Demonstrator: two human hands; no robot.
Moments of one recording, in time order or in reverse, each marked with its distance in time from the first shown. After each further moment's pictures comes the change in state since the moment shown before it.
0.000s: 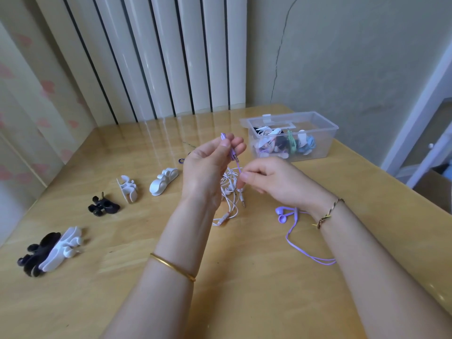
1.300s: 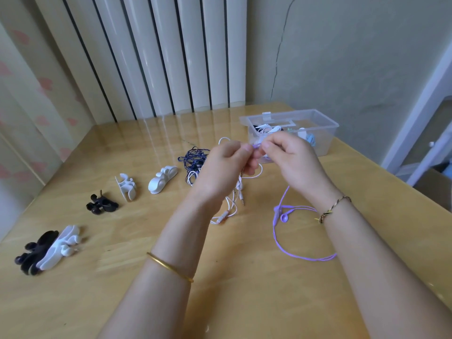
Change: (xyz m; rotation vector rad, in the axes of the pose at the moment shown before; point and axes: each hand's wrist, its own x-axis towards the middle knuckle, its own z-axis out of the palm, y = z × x) left_hand -0.004 -0.001 0.005 0.617 -0.265 0.096; right_hand 0.009 0.010 -0.012 0.028 0.445 -0.061
